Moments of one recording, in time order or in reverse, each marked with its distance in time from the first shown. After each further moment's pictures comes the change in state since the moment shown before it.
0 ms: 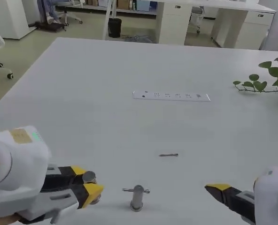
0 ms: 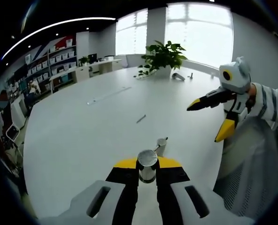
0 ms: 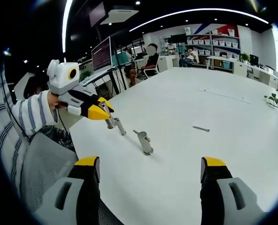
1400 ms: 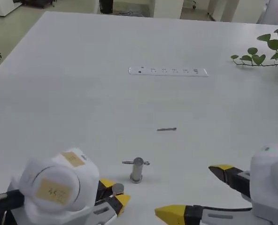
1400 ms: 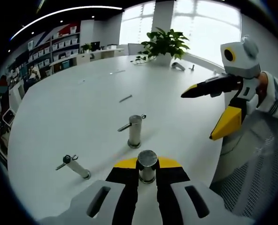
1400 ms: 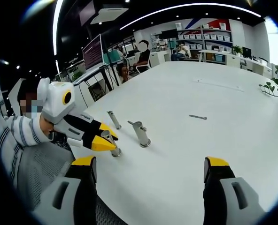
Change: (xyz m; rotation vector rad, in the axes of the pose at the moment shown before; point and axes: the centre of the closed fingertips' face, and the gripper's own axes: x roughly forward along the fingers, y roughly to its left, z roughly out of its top) left arm 0.047 -0.048 -0.047 -0.088 0.067 -0.005; right arm 0.006 0.001 -0.021 0.055 0.036 -0.032
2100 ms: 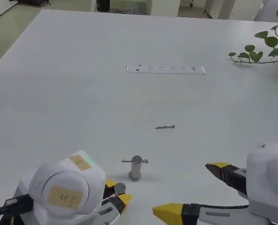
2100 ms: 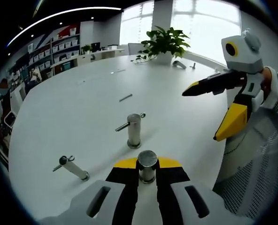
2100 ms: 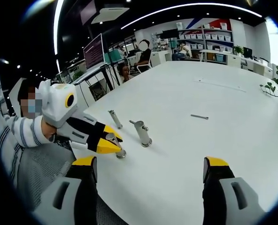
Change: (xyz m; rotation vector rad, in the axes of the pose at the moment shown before) left arm 0.007 0.000 -0.002 0.019 0.003 0.023; right arm 0.001 0.002 -0.001 -0.003 0.001 0.005
